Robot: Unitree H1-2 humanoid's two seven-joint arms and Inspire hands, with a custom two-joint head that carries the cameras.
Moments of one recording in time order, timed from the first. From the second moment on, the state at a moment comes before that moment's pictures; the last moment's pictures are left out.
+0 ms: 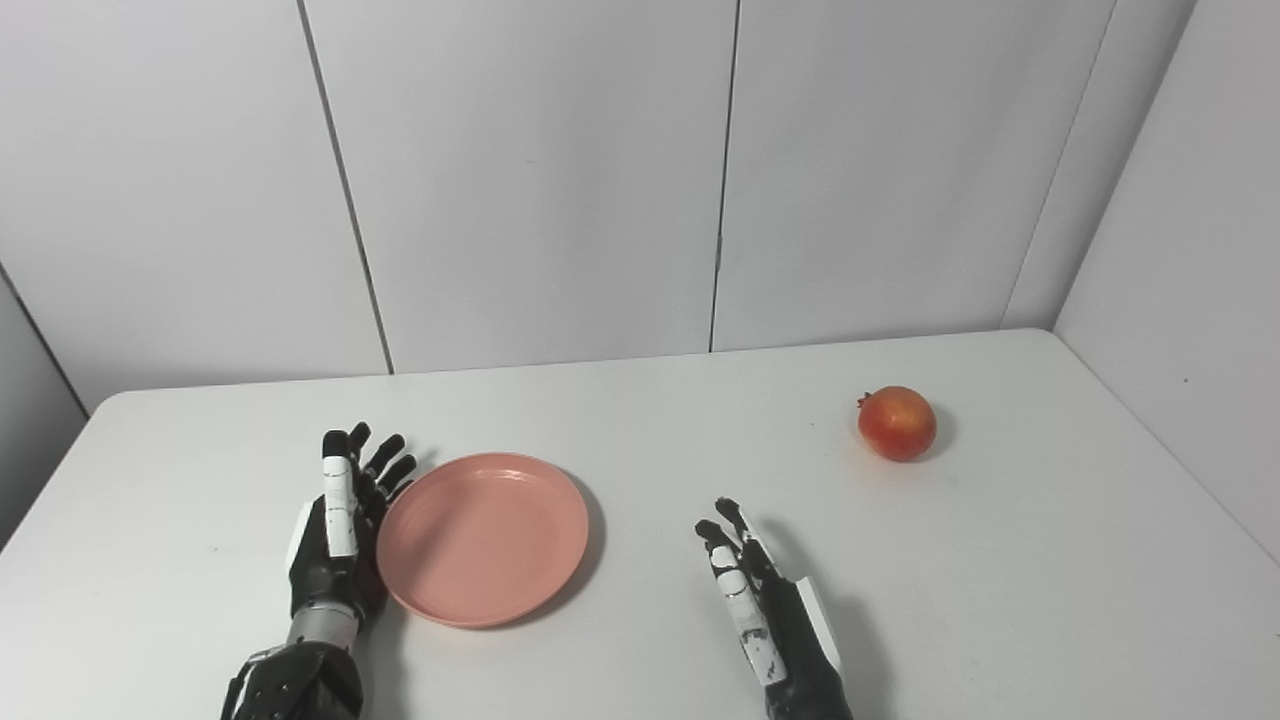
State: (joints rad) left arm -0.32 0.01 0.13 0.22 -0.22 0.14 -0.03; right arm 0.09 0.11 0.23 -0.17 -0.17 0.13 -0.12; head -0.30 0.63
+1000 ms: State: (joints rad) left arm -0.30 -0.01 0.11 0.23 -0.19 0.10 -0.04; right arm 0.09 0.11 0.23 -0.20 -0.35 0.11 -0.16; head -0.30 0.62
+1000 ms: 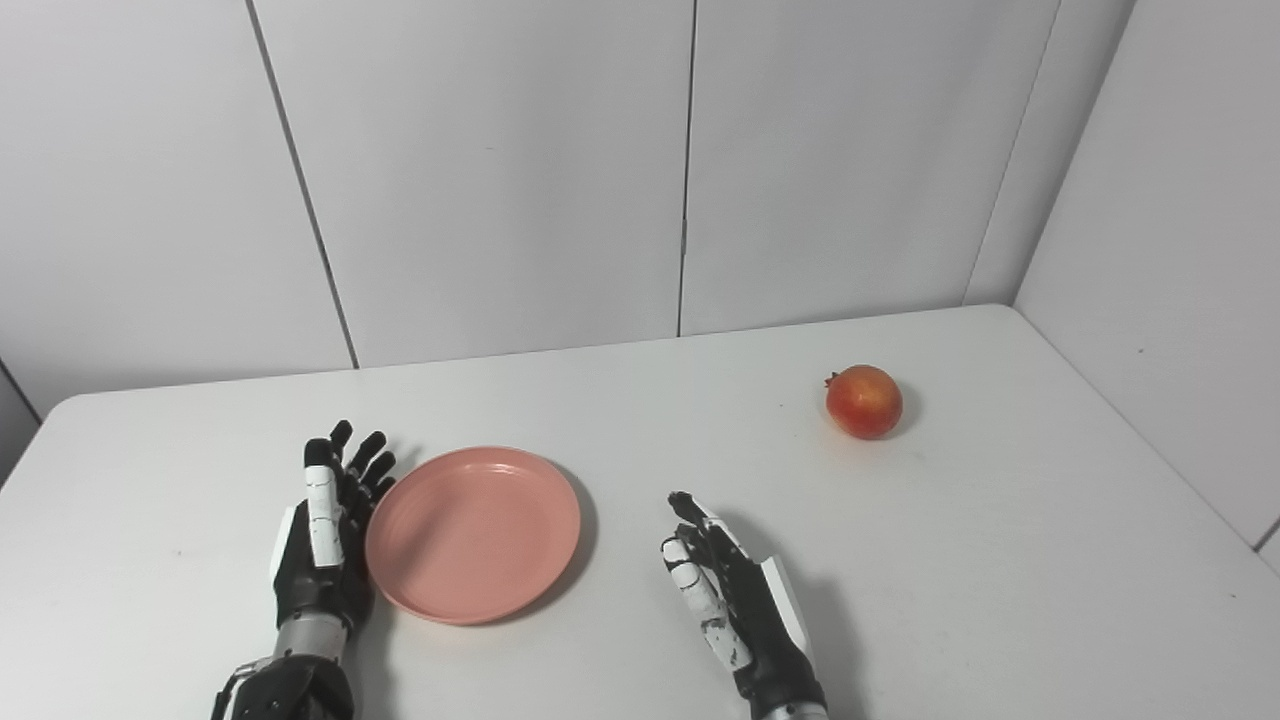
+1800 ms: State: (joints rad) left arm -0.31 -0.01 0.12 0.26 -0.20 0.07 -0.06; right arm -0.22 -0.12 0.10 -0.25 -0.65 0.13 -0.12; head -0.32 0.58
